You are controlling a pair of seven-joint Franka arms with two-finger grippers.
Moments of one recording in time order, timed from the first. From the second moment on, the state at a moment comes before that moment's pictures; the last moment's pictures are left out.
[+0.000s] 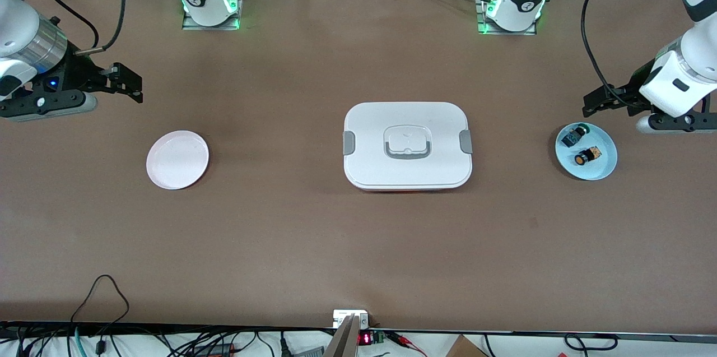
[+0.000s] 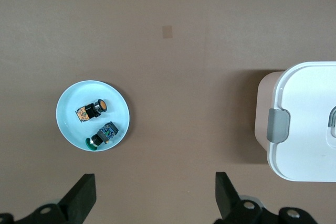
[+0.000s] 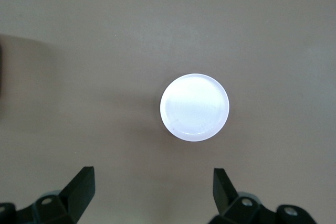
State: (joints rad) left arm 0.03 0.02 -0.05 -1.74 -0.02 1.69 -0.06; right arm -0.02 0.04 0.15 -1.62 -0.02 1.65 -0.05
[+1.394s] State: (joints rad) left arm 0.26 0.33 -0.04 -1.76 0.12 1.80 -0.05; right arm -0.02 0.04 0.16 -1.62 -0.02 1.65 -0.05
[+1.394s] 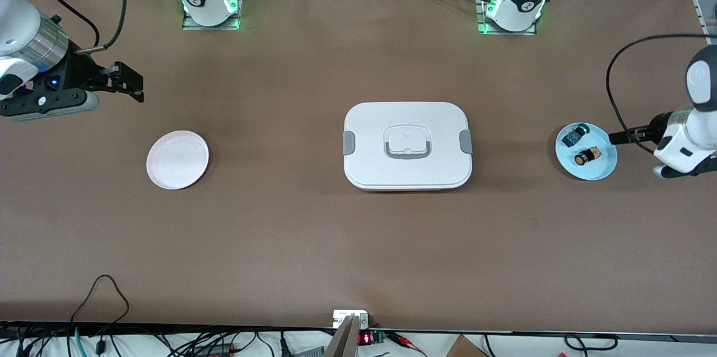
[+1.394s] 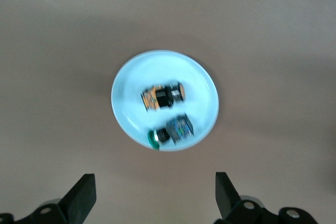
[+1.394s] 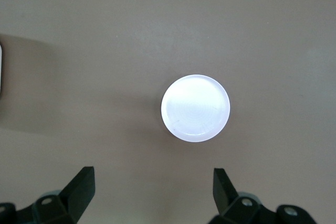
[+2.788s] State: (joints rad) left arm 0.35 0.51 -0.05 -1.98 -0.02 2.27 0.00; right arm -0.02 0.04 0.17 -1.62 -0.02 1.65 -0.05
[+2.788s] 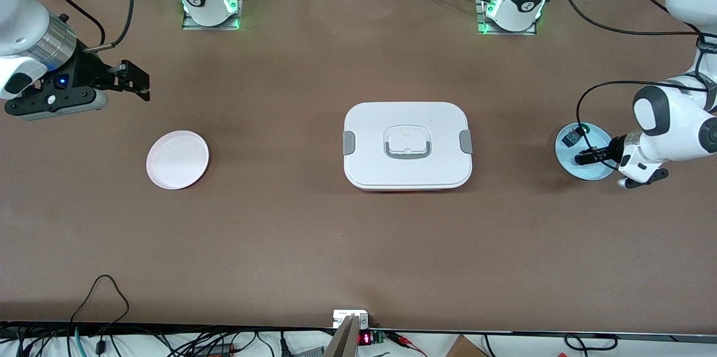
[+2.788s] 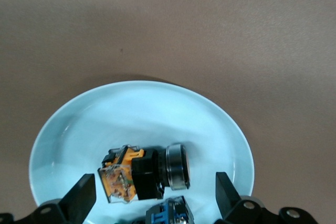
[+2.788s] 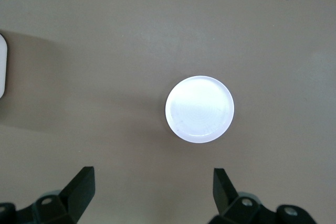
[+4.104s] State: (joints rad) left arm 0.38 0.55 -0.06 -1.97 -0.04 2.33 0.03; right arm -0.02 0.04 0.17 -1.62 -0.02 1.65 -0.05
